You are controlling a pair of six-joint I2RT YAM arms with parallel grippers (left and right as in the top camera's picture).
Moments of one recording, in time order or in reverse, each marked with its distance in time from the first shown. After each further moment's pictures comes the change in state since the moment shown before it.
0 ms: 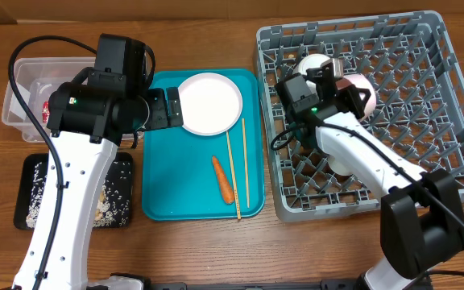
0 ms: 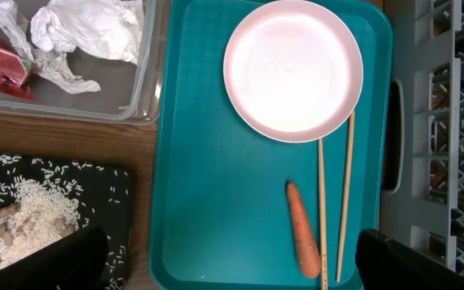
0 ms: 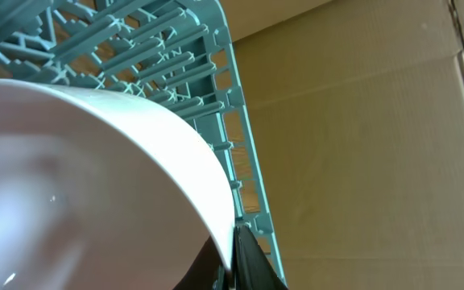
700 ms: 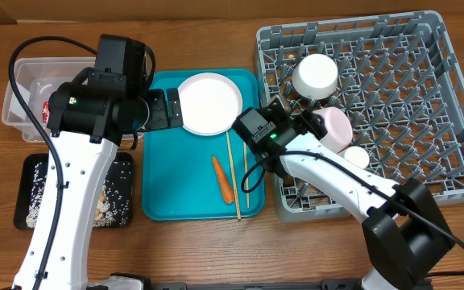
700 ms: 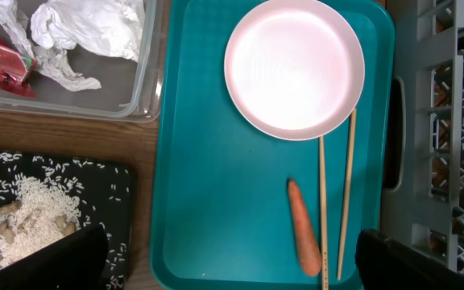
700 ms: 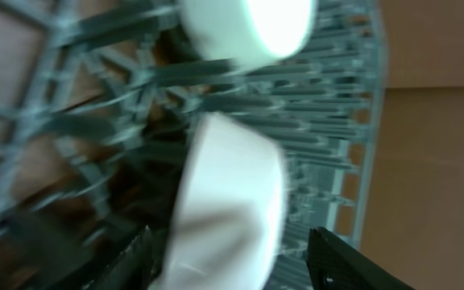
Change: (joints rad) left arm 0.000 0.000 0.000 -0.006 0.000 0.000; right arm 0.250 0.000 0.003 -0.210 -0.337 -0.003
